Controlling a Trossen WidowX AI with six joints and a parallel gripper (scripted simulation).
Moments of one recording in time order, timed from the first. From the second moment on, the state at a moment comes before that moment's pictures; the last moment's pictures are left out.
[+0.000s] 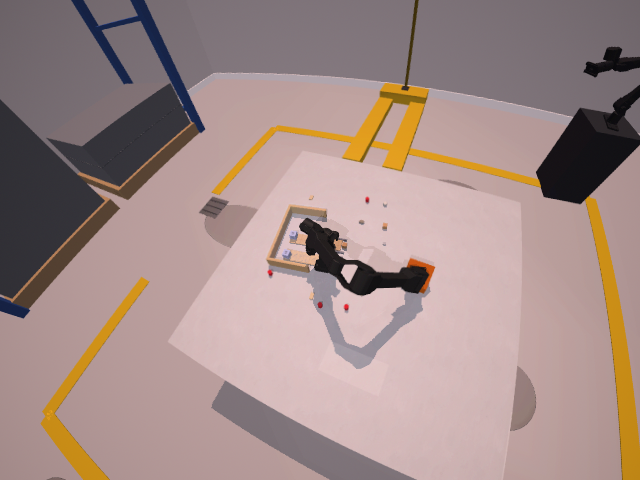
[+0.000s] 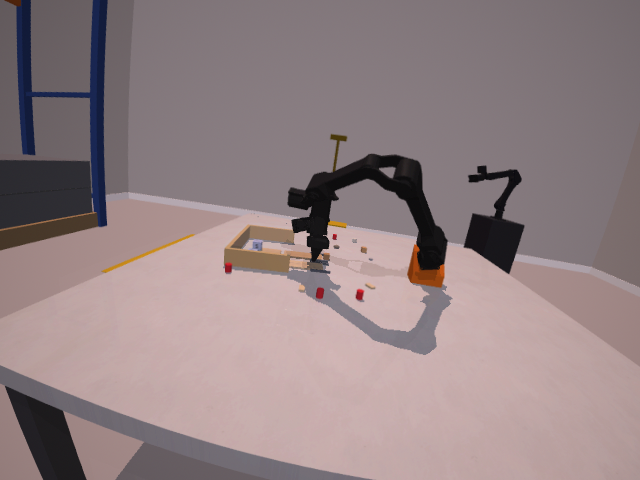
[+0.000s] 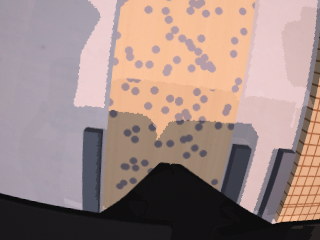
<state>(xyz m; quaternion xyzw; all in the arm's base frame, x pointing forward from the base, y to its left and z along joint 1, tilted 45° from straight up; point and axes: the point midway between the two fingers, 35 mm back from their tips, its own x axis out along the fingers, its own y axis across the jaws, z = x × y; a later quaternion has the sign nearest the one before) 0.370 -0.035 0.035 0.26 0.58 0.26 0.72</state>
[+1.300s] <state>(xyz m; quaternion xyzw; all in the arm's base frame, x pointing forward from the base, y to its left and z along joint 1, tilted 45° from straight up) 0.369 -0.024 0.024 0.27 0.59 0.26 0.72</state>
